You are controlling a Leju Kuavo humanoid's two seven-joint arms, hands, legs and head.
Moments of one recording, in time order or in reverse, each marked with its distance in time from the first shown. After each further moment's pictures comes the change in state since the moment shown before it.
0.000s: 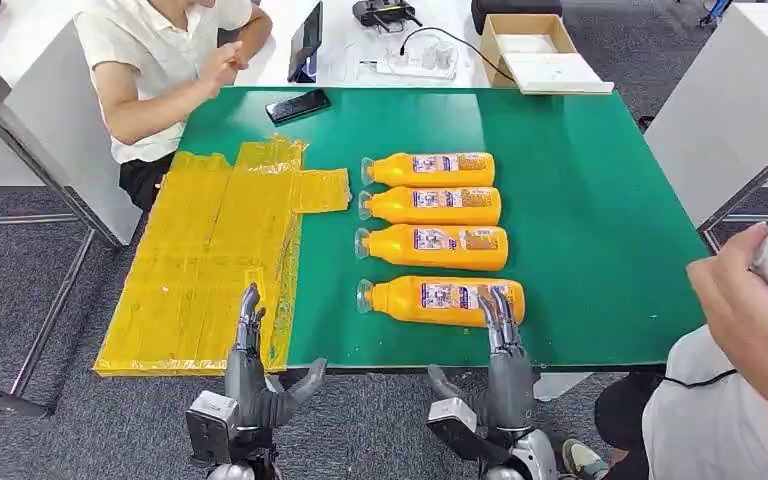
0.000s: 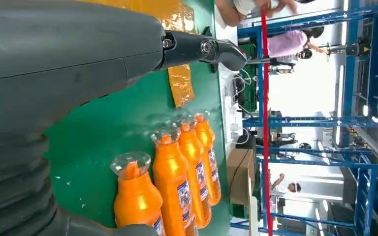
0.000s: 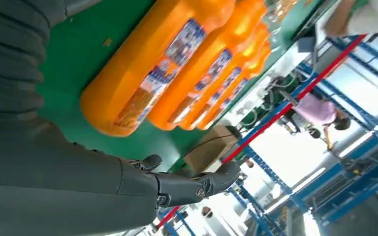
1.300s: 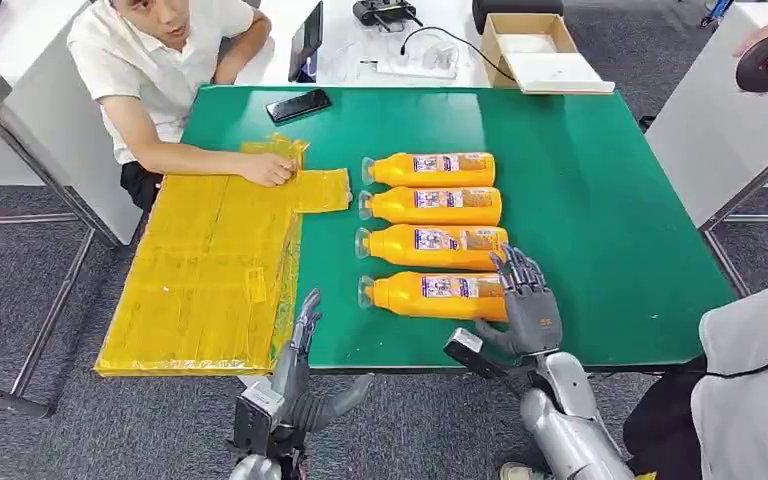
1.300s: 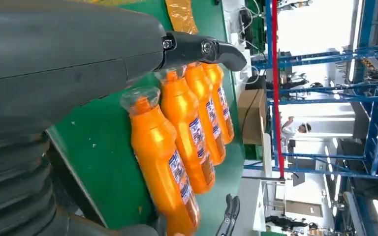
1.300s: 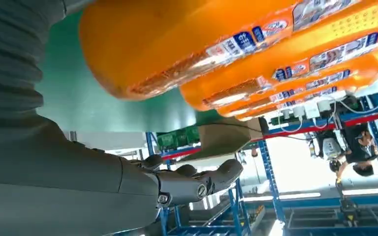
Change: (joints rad) left arm -0.094 -0.010 -0.110 0.156 0.005 -0.120 0.021; right arm -0.394 -0.111 -0.127 0.521 0.386 -0.031 0.093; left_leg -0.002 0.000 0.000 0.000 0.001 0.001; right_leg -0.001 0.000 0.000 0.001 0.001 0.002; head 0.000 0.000
